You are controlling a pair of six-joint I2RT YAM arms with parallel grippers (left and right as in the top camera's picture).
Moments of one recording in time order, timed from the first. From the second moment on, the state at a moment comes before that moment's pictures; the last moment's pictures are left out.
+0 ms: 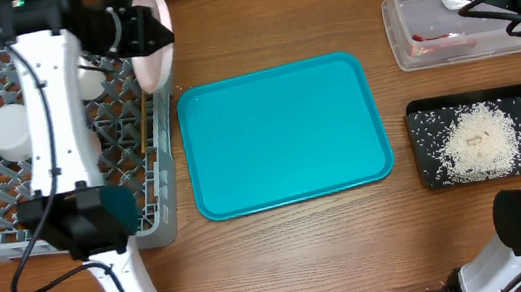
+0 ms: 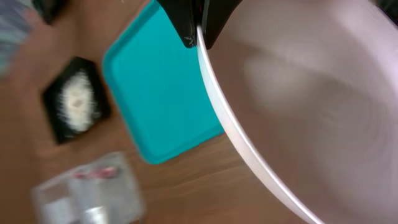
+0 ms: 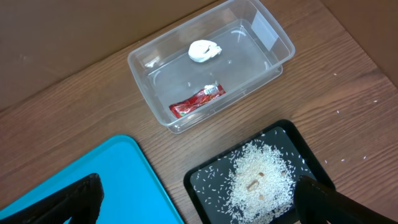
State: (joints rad) left arm 0.07 2.19 2.49 -1.47 0.76 0.22; right arm -0.06 1.84 2.54 -1.64 0.22 0.38
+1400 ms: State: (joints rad) left arm 0.29 2.19 2.23 -1.40 0.97 0.32; right arm -0.06 1.84 2.54 -1.64 0.22 0.38
